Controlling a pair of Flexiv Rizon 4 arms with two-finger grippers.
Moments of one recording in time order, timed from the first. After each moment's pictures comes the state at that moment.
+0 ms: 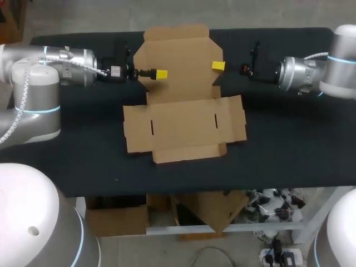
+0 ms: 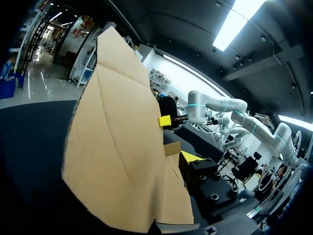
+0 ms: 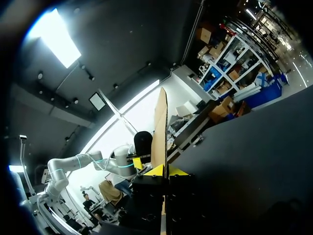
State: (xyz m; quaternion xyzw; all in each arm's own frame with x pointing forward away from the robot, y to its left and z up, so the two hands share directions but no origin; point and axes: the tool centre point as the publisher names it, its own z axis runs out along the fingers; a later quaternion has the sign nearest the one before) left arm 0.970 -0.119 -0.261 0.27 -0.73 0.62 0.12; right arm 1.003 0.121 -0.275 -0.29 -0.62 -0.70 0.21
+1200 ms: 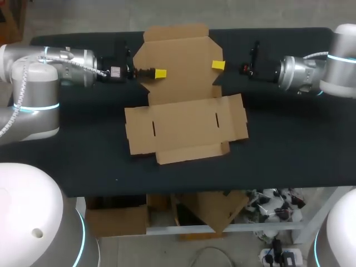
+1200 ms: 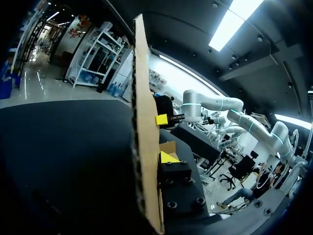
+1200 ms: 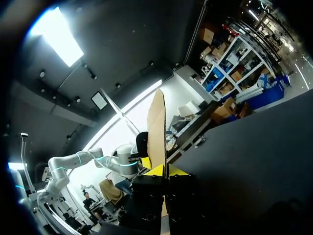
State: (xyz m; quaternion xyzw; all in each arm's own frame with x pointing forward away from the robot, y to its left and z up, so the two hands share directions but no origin) left arm 0.966 -0.121 -0.260 0.25 -0.73 0.62 0.13; right arm 1.002 0.122 -0.272 -0.28 -0.62 -0.70 0.21
